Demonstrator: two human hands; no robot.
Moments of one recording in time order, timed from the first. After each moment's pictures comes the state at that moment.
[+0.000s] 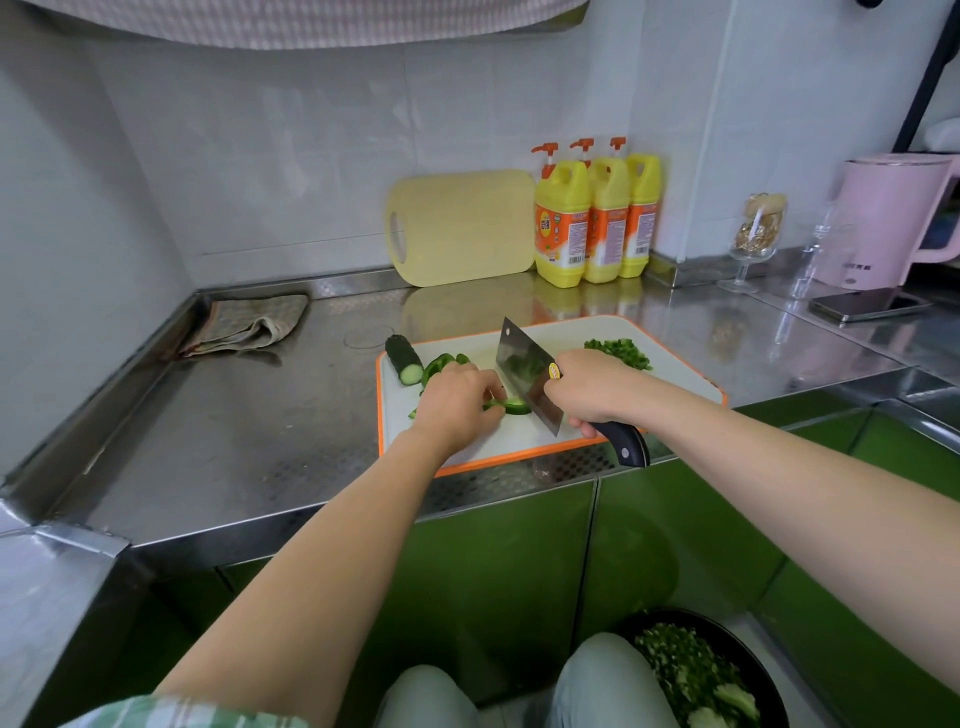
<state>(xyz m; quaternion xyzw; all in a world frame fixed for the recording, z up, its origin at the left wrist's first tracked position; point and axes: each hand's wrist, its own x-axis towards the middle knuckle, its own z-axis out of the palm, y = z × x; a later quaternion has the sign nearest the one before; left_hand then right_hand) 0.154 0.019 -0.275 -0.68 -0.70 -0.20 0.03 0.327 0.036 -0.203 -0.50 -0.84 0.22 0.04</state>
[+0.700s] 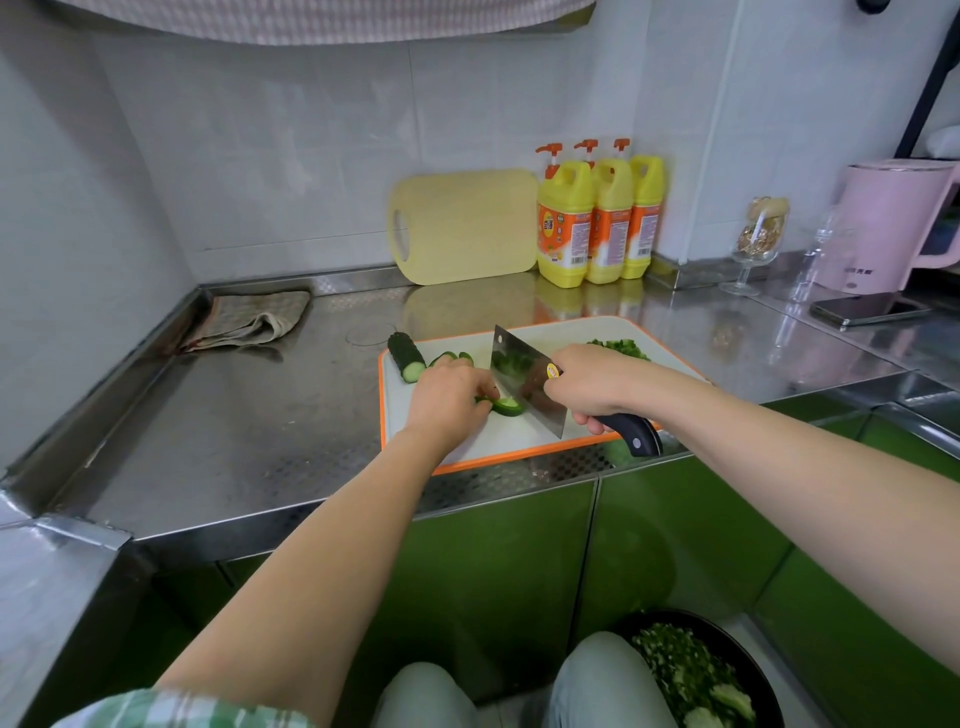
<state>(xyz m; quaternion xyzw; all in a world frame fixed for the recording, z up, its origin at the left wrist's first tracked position) 0.149 0.010 -0.271 -0.66 -0.71 -0.22 0.06 0.328 0.026 -0.188 -0.49 -0.84 0.24 0.01</state>
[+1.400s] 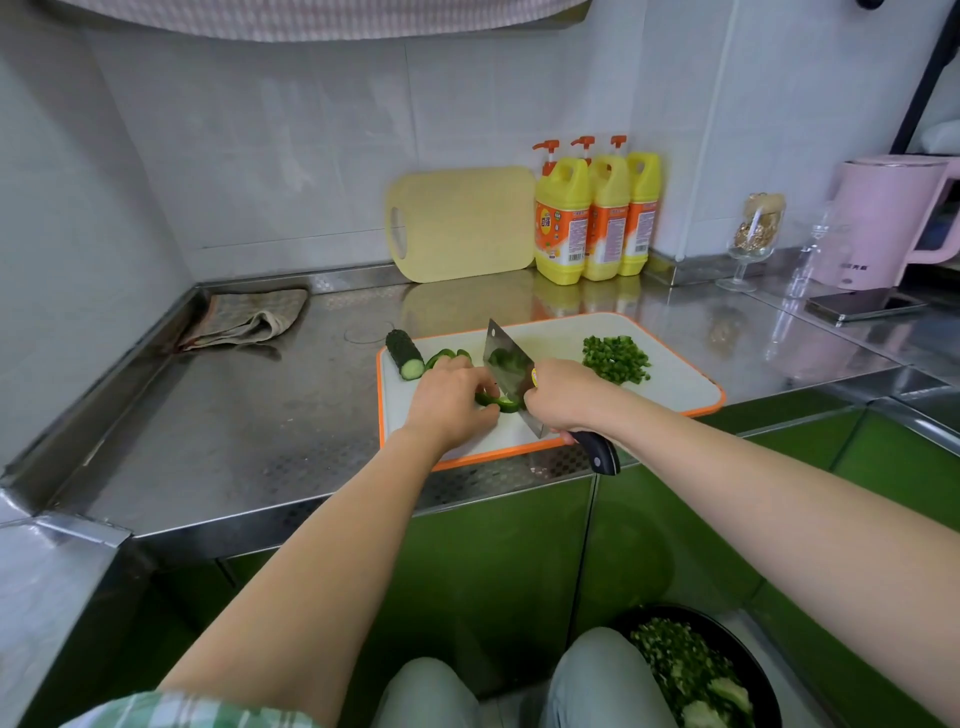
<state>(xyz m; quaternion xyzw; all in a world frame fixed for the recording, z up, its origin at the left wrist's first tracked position) 0.151 0.008 -0.275 -0.67 -0.71 -0.22 0.04 0.302 0.034 -0.218 -0.51 -0.83 0.21 0.02</state>
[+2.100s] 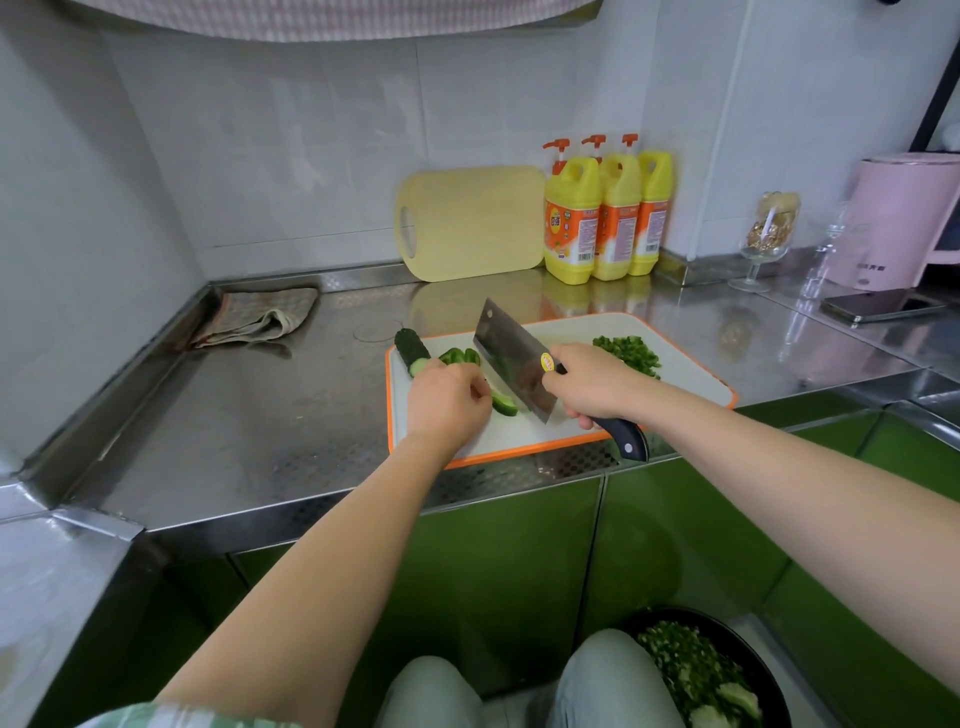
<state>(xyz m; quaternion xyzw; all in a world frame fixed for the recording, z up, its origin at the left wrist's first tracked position) 0.150 0.004 -0.279 -0.58 -0.76 -0.30 0.04 0.323 0.040 -0.213 -0.44 -0.85 0.27 0.12</state>
